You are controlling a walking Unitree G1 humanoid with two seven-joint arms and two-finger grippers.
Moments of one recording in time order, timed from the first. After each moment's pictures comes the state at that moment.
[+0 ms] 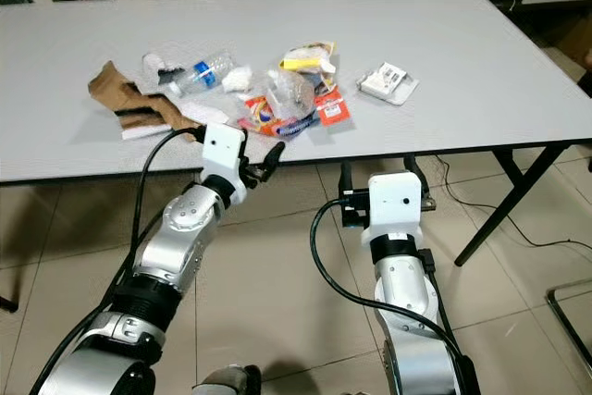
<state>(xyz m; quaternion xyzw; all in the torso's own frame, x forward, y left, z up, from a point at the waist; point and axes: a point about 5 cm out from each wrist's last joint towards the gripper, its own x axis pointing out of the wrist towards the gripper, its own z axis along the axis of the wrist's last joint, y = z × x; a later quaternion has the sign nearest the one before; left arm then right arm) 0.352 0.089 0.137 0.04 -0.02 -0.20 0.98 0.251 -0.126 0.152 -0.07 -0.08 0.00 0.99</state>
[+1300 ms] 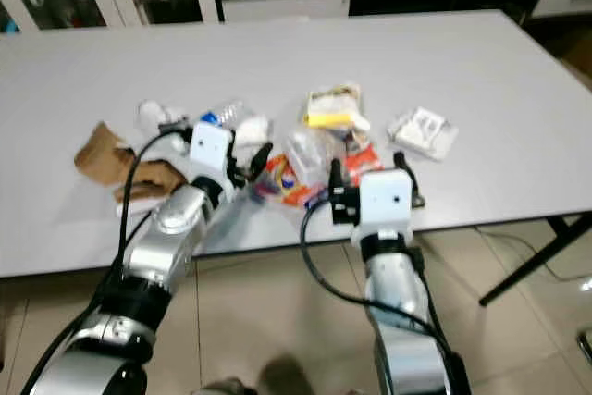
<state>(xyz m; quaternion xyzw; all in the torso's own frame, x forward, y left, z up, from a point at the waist) 0.352 0.101 0.135 0.04 -0.02 -0.19 0.98 0.253 -0.118 0.155 -0.06 -0.09 0.01 0.99</state>
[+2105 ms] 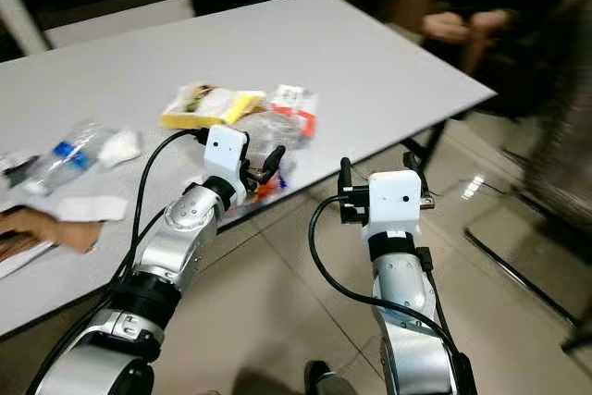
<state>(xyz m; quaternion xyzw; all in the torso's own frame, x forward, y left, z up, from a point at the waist) 0.354 0.093 0.131 0.05 -0.01 -0.20 0.98 0.254 -0.122 0.154 -0.06 -0.09 0.00 0.99</state>
